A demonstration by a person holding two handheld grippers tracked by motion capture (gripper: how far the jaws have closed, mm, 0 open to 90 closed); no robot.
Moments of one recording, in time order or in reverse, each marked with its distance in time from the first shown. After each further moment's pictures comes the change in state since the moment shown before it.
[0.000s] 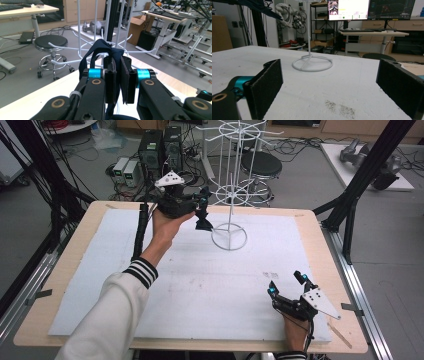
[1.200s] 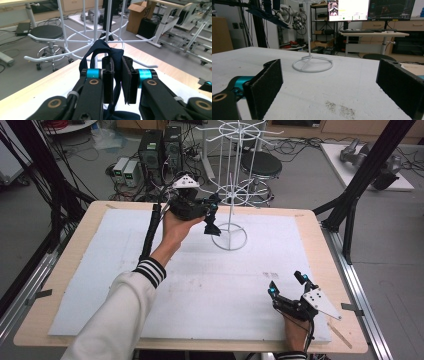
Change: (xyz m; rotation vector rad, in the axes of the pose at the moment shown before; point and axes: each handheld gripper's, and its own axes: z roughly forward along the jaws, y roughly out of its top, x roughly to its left) left arm -0.014 -0.004 0.024 0.096 0.010 0.029; right arm -0.001 0.000 -0.001 -0.009 0.005 0.003
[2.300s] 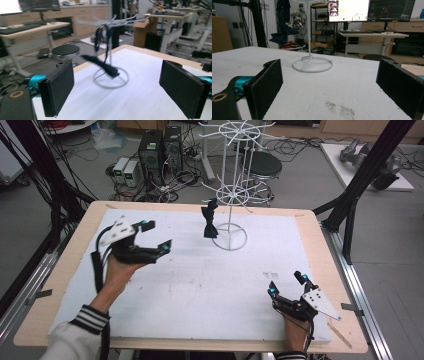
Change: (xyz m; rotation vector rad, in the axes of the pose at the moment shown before) left arm 0.016 -0.105 -0.136 -0.204 0.046 0.117; right arm 0.001 0.000 0.000 0.001 0.000 -0.004
